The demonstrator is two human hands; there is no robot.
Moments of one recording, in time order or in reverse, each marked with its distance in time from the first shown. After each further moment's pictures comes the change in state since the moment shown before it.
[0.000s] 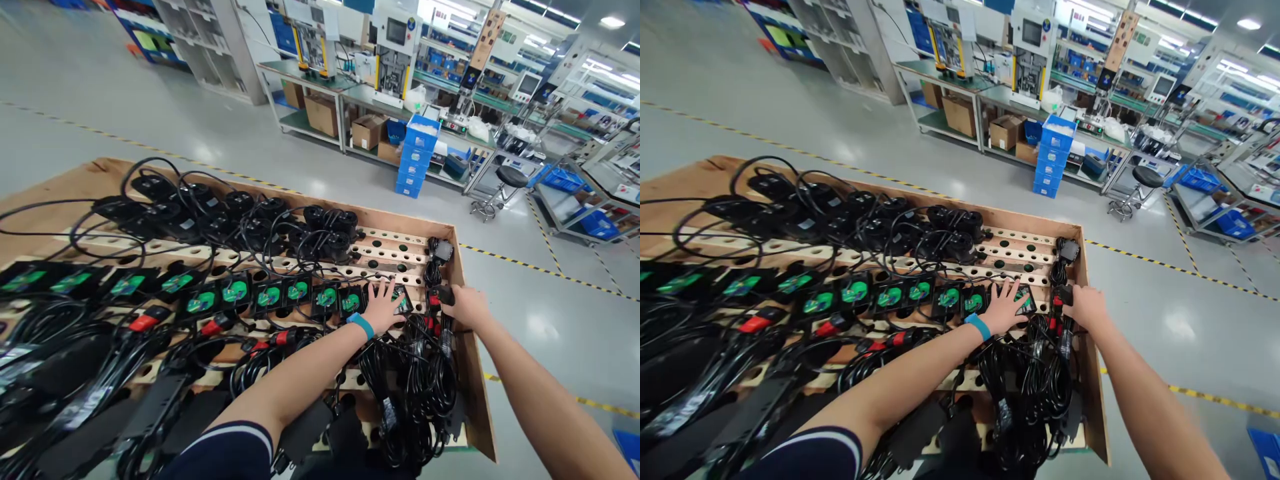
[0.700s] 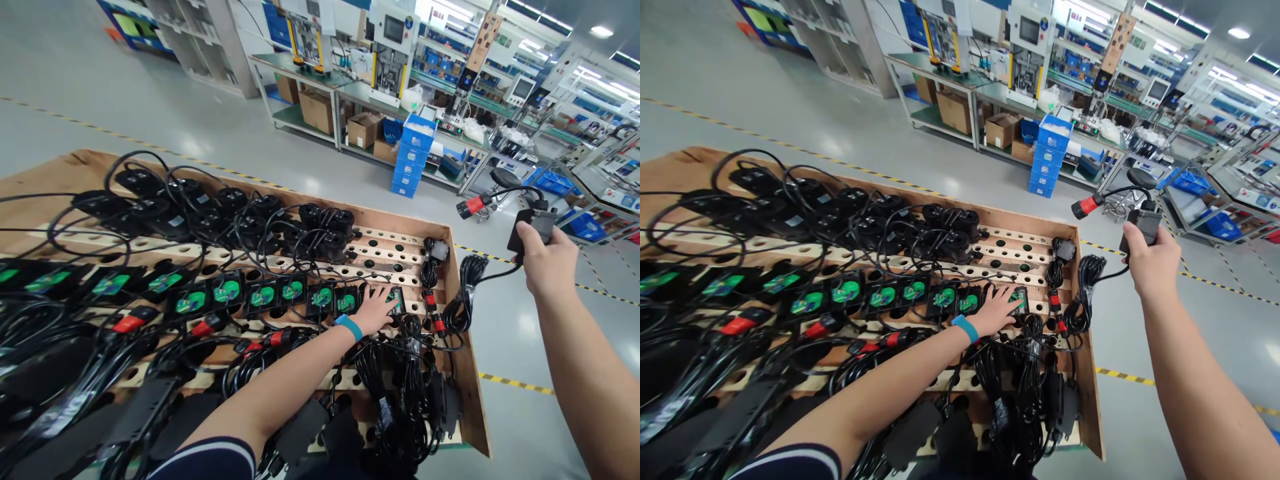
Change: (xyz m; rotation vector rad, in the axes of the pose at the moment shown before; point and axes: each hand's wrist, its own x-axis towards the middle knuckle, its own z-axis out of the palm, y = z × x) left_hand -0.019 -0.011 -0.010 -0.063 0.044 0.120; right_hand -0.025 0.038 -0.160 1.160 0.975 0.235
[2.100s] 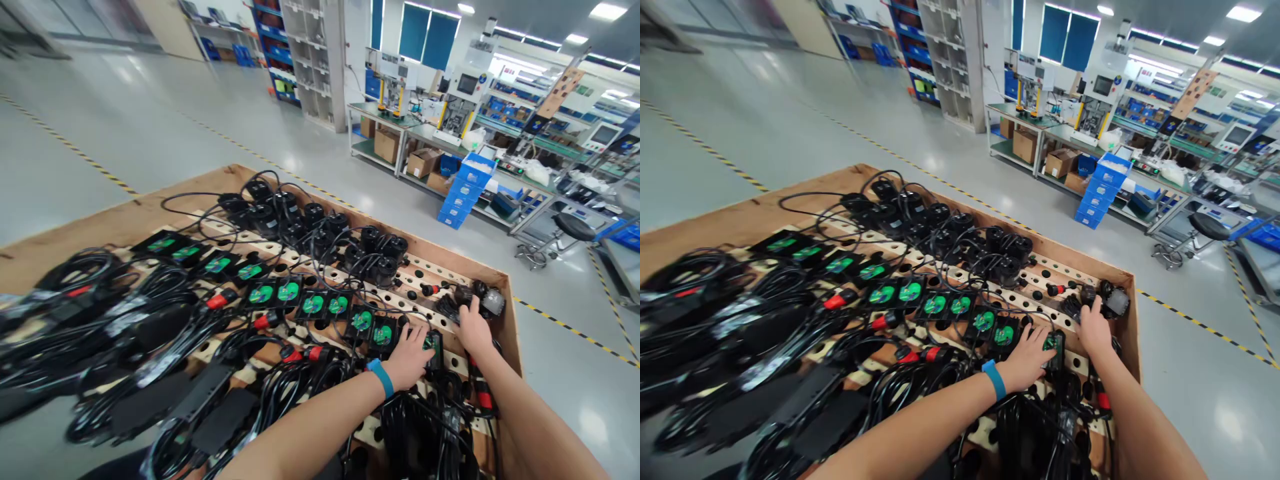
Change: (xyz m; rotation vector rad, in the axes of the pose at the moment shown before) left_hand -0.018 0.000 0.009 -0.024 0.149 -0.010; right_hand -0.096 0.171 0.185 -1.093 -0.826 -0.528
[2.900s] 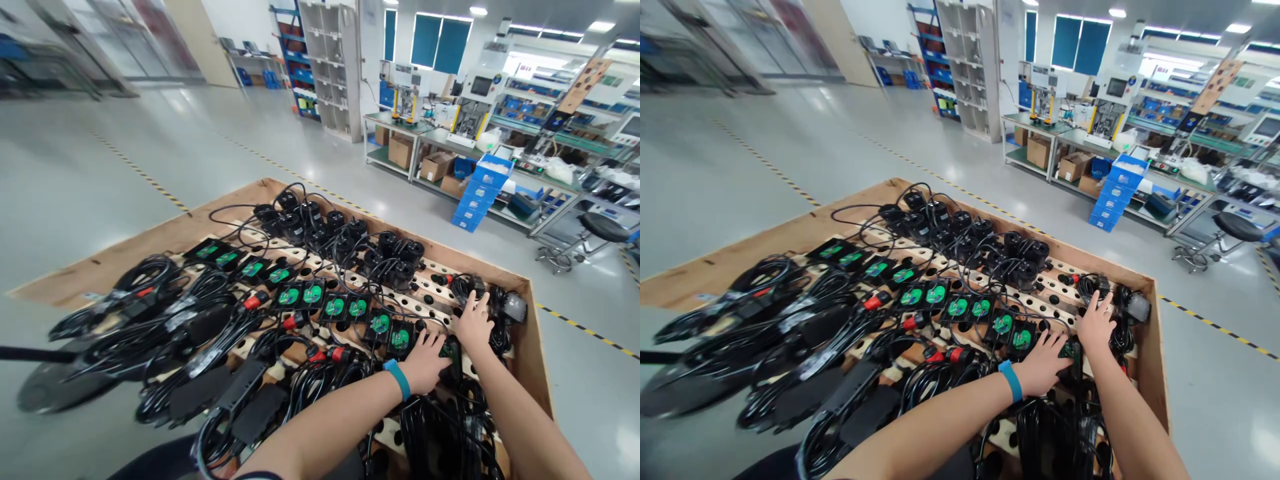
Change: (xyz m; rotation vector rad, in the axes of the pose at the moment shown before) left_hand -0.008 -0.004 -0.011 -0.019 -0.060 0.053; right_hand 0.023 -0.058 0.029 -0.036 0.124 0.224
